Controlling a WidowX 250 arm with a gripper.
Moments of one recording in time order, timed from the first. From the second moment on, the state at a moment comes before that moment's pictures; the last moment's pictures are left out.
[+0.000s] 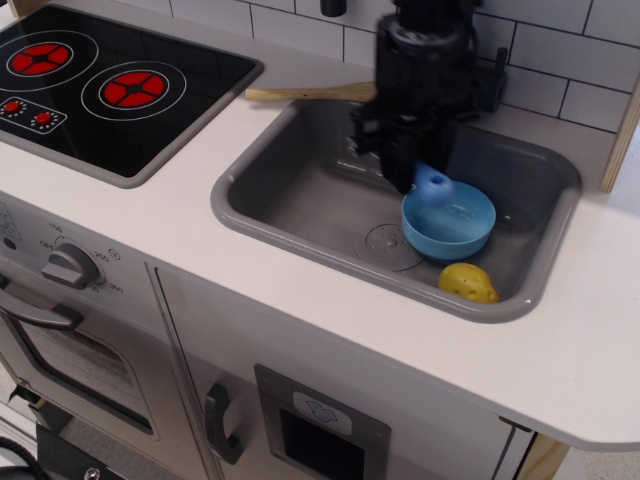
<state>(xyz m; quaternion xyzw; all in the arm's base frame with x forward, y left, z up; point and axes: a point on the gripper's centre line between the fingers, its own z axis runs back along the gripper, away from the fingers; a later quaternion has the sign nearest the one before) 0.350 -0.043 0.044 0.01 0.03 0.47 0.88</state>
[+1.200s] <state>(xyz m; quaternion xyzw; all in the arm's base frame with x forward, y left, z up) 0.380 -0.067 0.002 0.04 0.02 0.50 0.87</state>
